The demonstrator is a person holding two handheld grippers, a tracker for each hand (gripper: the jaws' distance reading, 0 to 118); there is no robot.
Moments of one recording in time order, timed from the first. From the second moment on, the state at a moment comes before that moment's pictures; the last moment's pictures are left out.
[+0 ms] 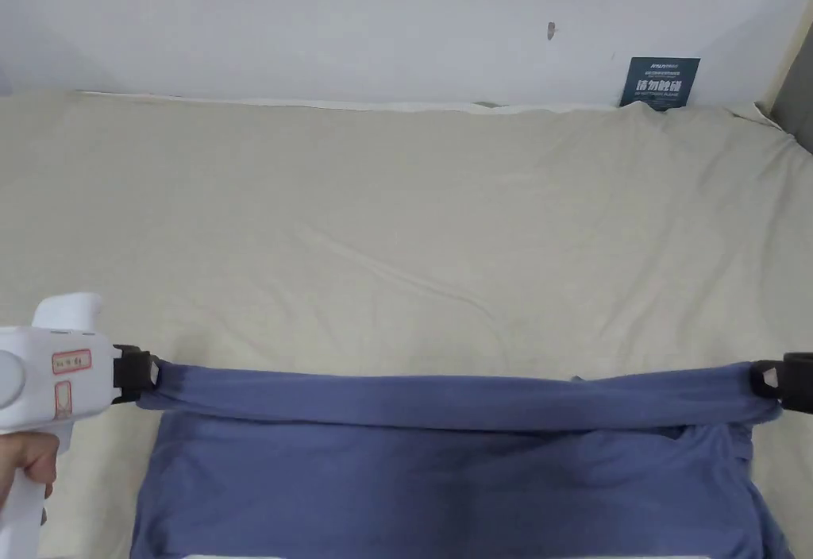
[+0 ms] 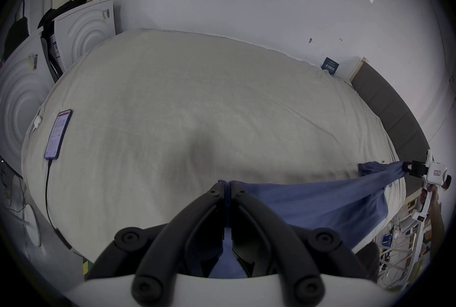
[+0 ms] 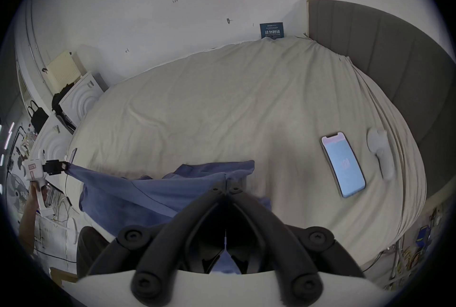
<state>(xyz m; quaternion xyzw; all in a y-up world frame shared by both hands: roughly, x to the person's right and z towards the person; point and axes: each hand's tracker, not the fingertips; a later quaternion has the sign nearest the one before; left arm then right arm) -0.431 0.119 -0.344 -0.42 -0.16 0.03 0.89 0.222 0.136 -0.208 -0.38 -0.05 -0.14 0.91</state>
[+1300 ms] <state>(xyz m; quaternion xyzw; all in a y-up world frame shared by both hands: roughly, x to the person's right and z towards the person) -0.508 0.055 -0.273 -0.48 -0.18 0.12 0.85 0.139 0.107 -0.131 -0.39 -0.10 -0.15 0.90</state>
